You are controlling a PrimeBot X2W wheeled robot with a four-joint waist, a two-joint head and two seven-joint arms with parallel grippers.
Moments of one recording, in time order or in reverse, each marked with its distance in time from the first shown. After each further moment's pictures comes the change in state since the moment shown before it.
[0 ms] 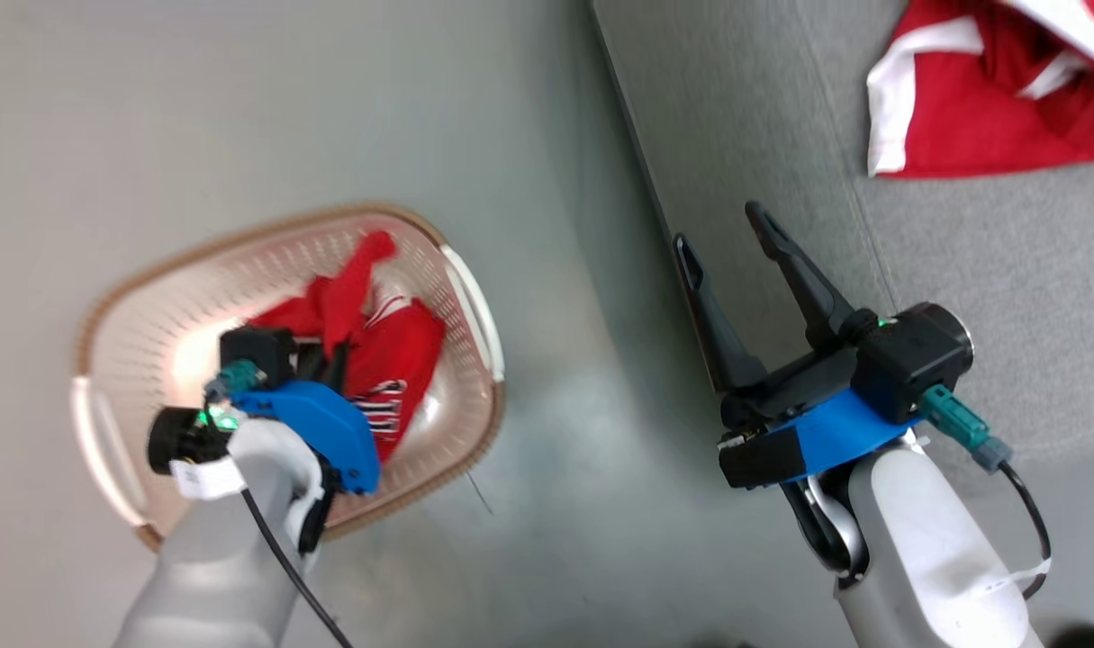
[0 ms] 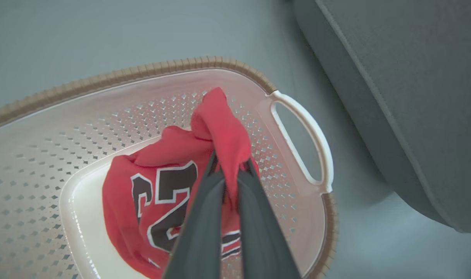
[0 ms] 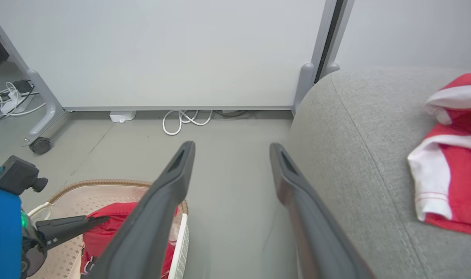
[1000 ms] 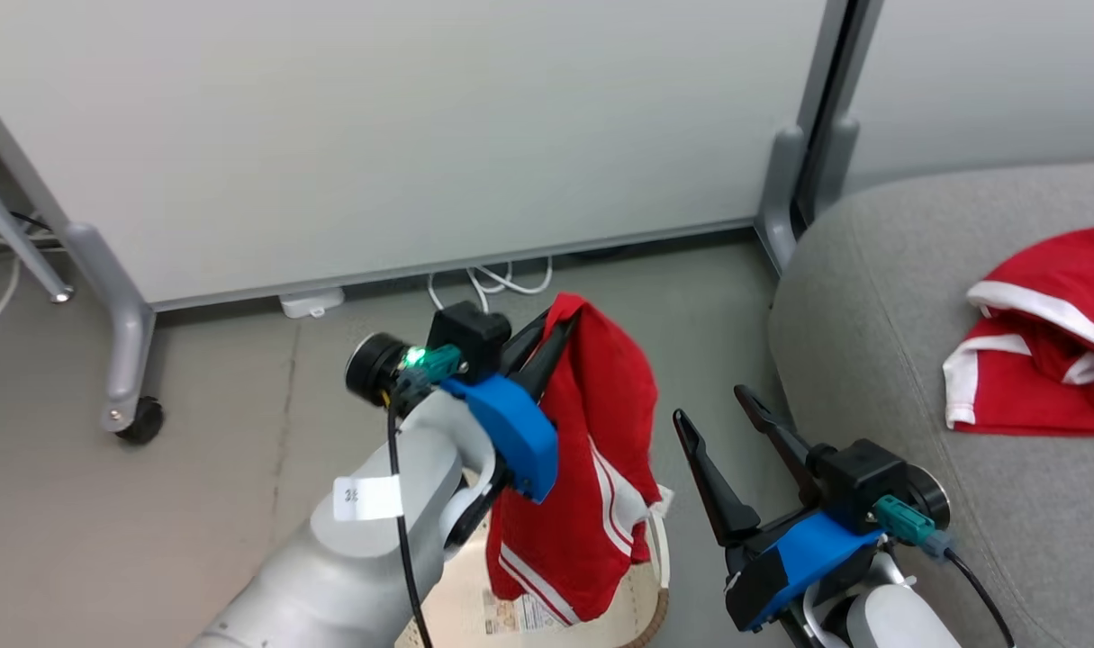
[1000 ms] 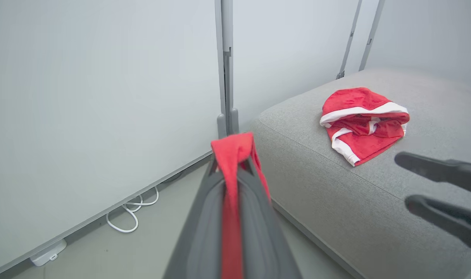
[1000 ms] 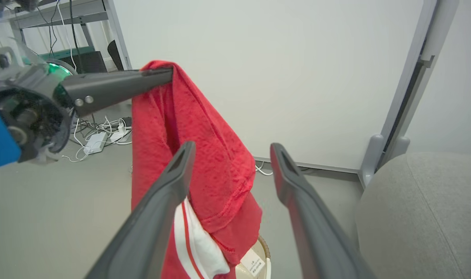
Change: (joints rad) left arm -0.017 -0.067 -0.397 -0.313 -0.144 -0.003 -0.012; right arm 0.244 0.000 -0.004 0.031 -0.002 0.000 0.128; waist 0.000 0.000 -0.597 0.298
